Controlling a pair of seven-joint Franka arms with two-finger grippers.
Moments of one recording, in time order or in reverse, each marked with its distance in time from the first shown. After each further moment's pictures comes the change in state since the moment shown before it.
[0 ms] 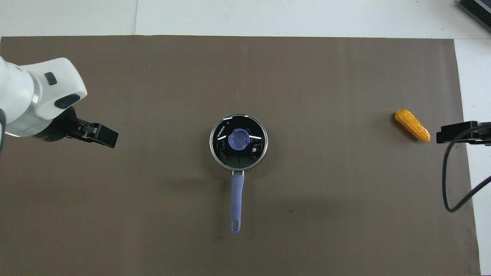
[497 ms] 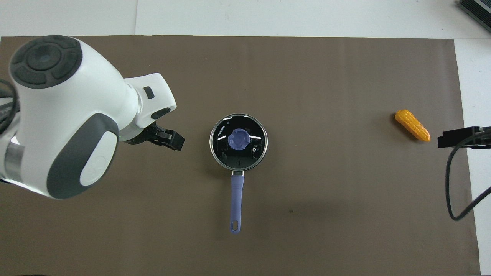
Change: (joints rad) left arm -0.188 0.096 -0.001 -0.015 0.000 0.127 -0.117; right arm -0.002 -0.012 0.000 -0.031 0.000 0.009 -0.075
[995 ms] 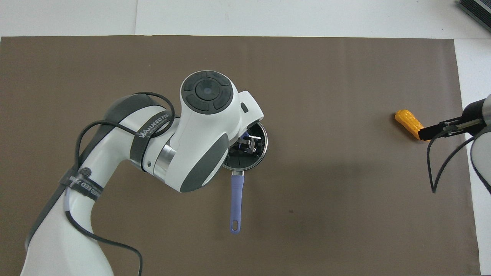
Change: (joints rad) left arm -0.207 0.223 -0.001 0.103 0.001 0.133 -0.279; right arm -0.099 0.155 -0.004 -0.152 0.000 0.280 -0.356
